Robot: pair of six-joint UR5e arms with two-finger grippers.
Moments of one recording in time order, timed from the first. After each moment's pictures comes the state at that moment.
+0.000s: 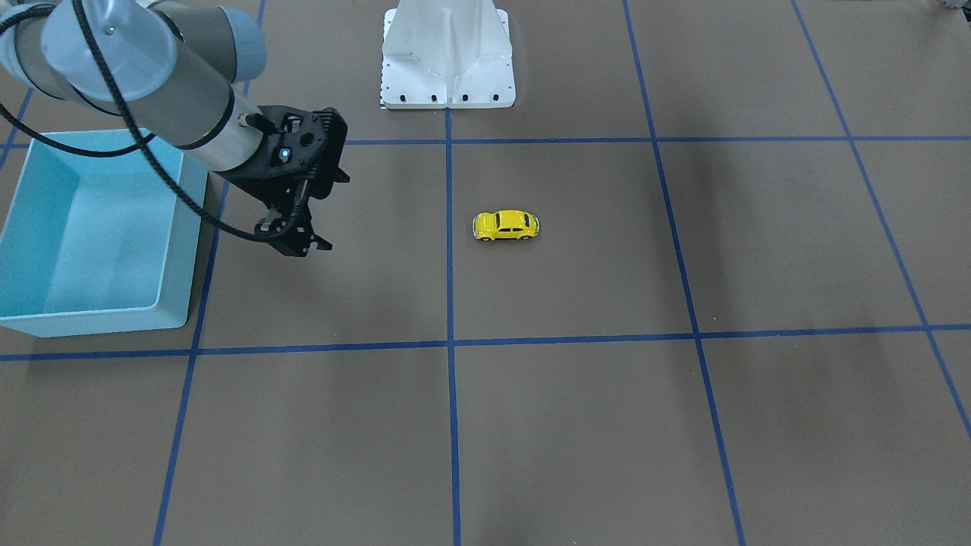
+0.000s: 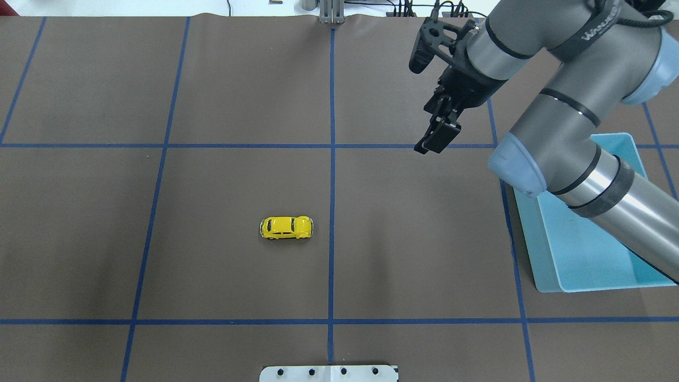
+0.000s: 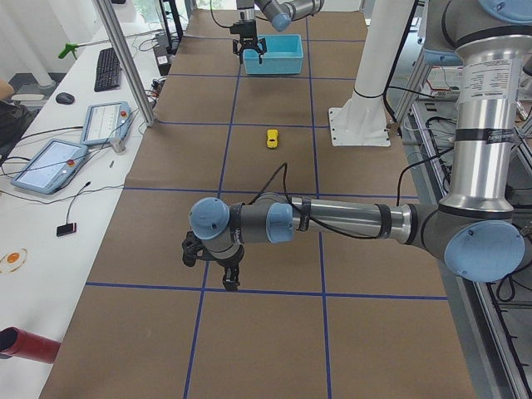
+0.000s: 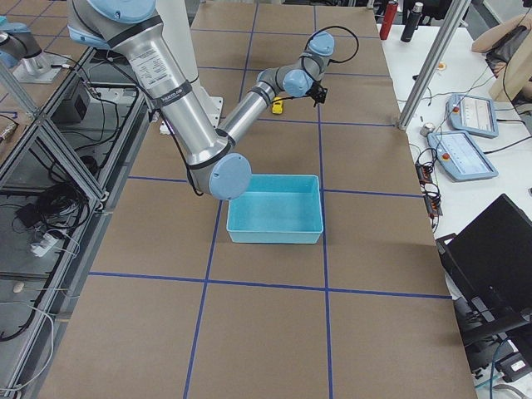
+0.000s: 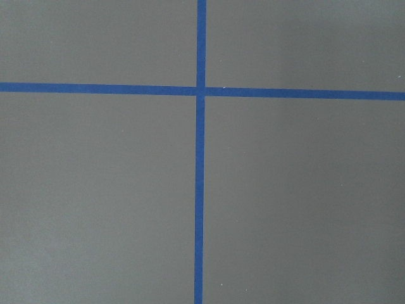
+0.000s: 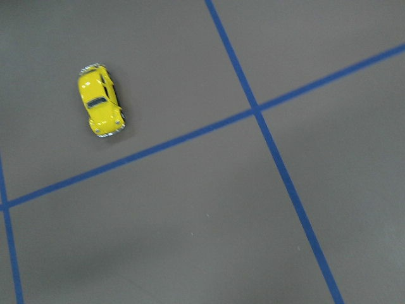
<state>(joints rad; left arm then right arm) -1.55 -1.57 -1.63 -1.43 -2.45 0.04 0.83 -0.97 1.75 -1.38 2.39 -0.23</state>
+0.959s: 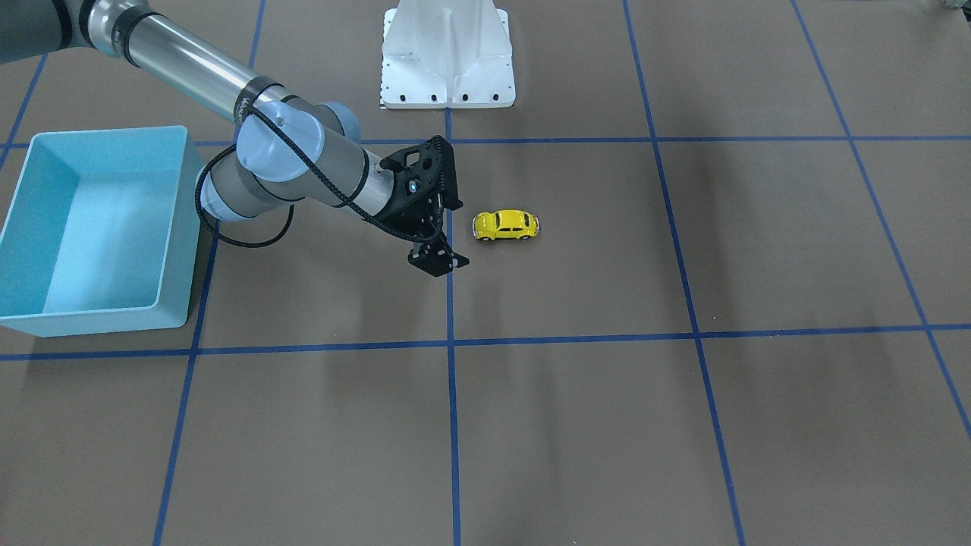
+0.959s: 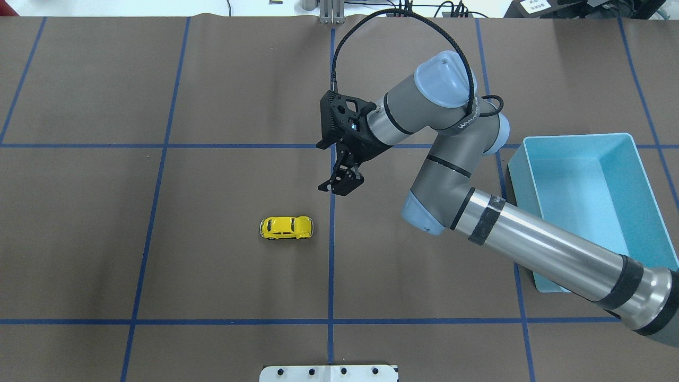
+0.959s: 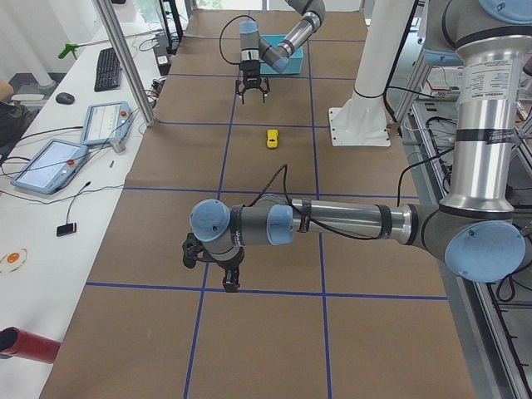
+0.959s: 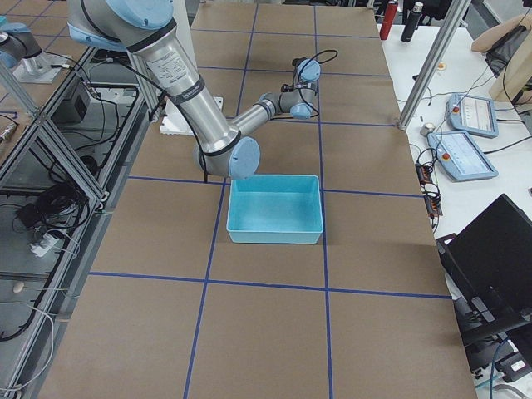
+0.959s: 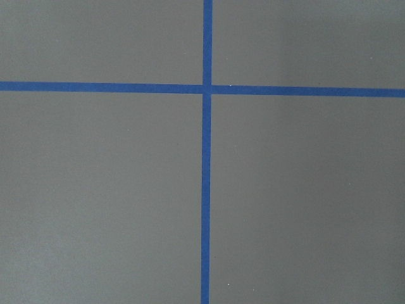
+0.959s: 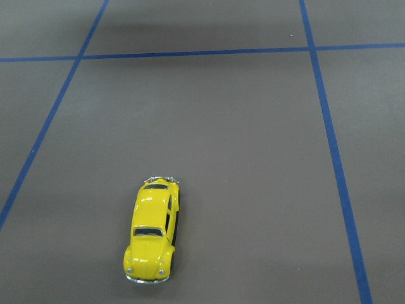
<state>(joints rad) -1.55 -1.57 -1.62 -1.43 -2.45 0.05 0.65 -0.82 1.32 -0.68 2.26 -0.12</state>
